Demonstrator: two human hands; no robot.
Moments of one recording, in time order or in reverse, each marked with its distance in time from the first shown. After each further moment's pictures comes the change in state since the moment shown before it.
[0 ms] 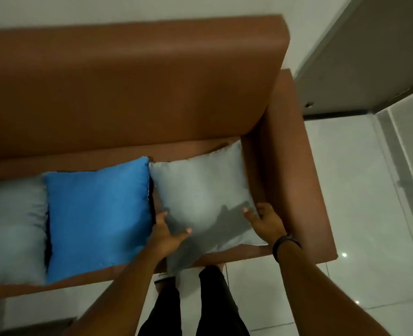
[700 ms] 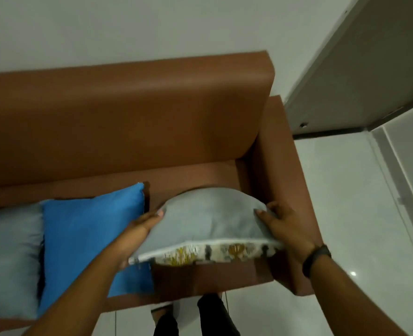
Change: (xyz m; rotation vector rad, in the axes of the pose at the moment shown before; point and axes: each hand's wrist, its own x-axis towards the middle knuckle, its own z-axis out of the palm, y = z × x) left_hand -0.019 0.104 -0.079 -0.268 -0.135 -0.053; right_hand -0.006 -0.063 -0.093 0.105 -0.014 -0.099
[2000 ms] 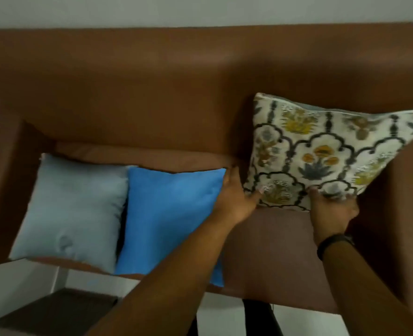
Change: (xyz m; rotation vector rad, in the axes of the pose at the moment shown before) left_hand 0.096 0.017 -0.019 0.484 0.295 0.435; right_hand 0.097 -0.051 0.180 0.143 0.488 -0.130
